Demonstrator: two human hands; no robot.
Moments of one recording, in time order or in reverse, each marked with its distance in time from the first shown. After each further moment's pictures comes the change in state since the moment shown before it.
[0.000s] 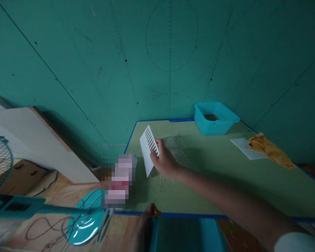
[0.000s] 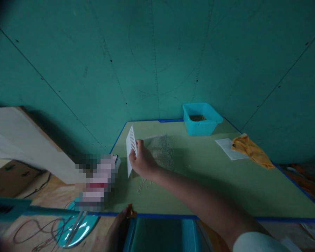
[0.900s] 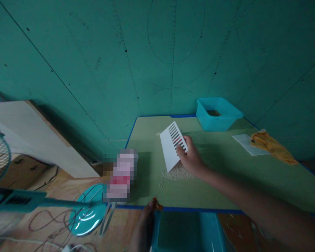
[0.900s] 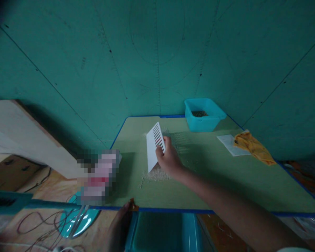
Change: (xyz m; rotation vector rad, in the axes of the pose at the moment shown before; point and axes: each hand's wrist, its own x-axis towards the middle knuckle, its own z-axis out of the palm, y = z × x) left_hand -0.016 -0.004 0.012 -0.056 0.007 -0.072; right_hand -0.027 0.036 -0.051 0.042 0.159 0.123
